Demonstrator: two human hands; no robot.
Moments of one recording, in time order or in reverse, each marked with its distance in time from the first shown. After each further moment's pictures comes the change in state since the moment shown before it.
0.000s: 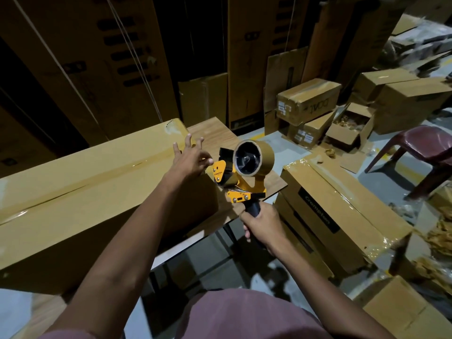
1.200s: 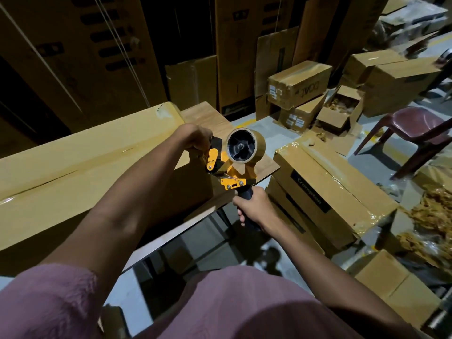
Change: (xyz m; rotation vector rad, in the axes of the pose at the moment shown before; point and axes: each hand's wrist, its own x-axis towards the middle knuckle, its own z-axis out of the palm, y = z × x) left_hand 0.018 0.061 -0.047 -0.123 -0.574 -0.194; right_hand 0.011 0.016 0.005 0.067 -0.073 0.128
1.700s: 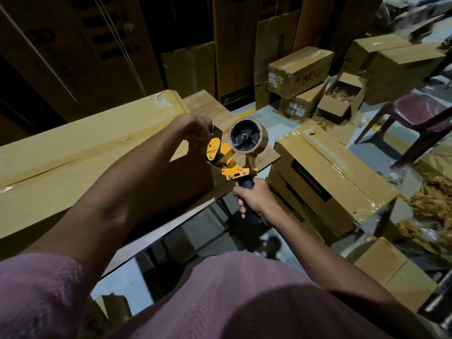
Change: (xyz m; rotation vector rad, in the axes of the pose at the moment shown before) left_hand -0.006 0.003 0.005 -0.037 -0.004 0.031; right_hand -0.003 0.003 0.003 0.097 -0.031 0.064
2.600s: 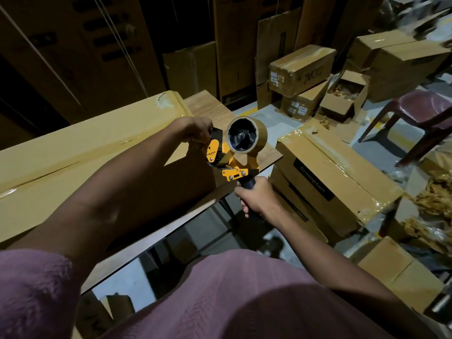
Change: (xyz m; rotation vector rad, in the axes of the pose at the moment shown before) left_hand 0.000 -0.007 0.000 0.008 0.042 0.047; right_hand 0.006 0.003 -0.001 -0.088 0.067 -0.048
